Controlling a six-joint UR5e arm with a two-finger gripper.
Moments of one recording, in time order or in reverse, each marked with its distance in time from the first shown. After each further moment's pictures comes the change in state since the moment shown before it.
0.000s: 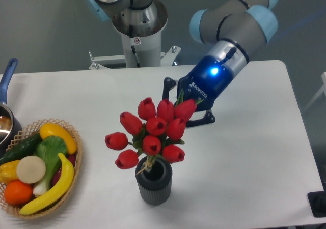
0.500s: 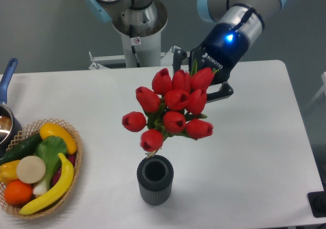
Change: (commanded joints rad) arm 0.055 0.026 0.077 -0.002 0.005 -0.088
